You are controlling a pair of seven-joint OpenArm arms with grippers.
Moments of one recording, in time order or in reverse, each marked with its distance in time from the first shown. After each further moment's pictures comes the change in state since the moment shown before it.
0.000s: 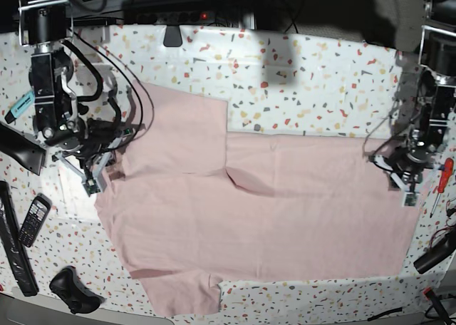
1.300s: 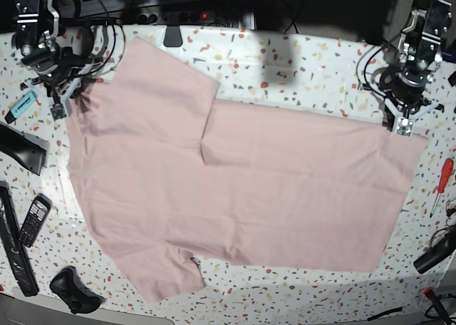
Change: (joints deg) left arm 29.5 -3.6 -1.0 24.7 6.8 1.3 -0.7; right arm -27.9 -0.3 18.8 13.0 -6.4 0.3 3.7
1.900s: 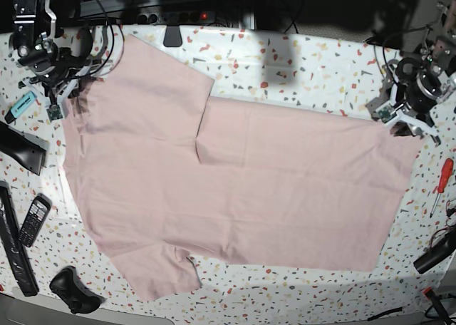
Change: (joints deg) left arm -2.5 -11.7 1.1 6.4 28.7 -19.1 -6.6; right arm 0.3 0.0 0.3 0.4 2.3 0.0 -0.3
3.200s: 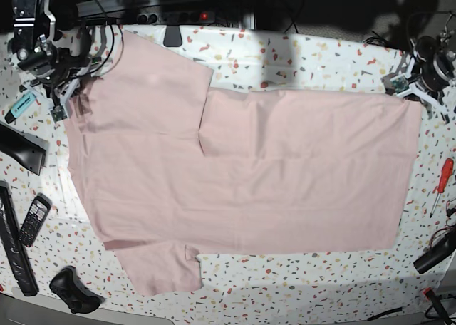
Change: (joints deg) left arm 5.2 -11.9 9.6 1.1 -7.5 -1.0 5.9; right arm -0.8 0.2 0.8 0.2 -1.4 3.7 -4.5
